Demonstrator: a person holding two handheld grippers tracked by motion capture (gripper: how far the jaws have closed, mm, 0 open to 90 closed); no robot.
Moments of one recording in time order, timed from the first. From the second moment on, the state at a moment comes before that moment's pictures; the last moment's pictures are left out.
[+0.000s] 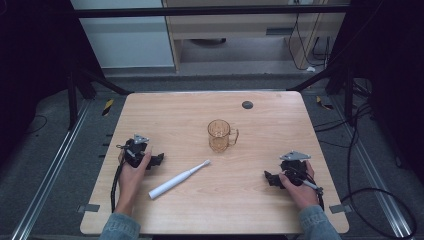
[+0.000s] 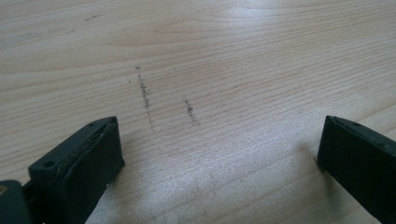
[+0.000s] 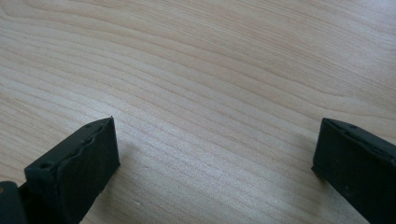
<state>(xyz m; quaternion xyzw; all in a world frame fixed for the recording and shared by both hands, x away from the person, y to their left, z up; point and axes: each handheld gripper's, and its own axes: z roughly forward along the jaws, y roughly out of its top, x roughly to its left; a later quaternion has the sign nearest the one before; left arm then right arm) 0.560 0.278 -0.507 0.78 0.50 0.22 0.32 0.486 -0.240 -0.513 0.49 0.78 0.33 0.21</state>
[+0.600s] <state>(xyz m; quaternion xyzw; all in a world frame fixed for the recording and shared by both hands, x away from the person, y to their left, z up) 0.538 0.279 -0.478 0.75 0.48 0.28 0.36 0.486 -0.240 -0.513 0.49 0.78 0.33 0.21</state>
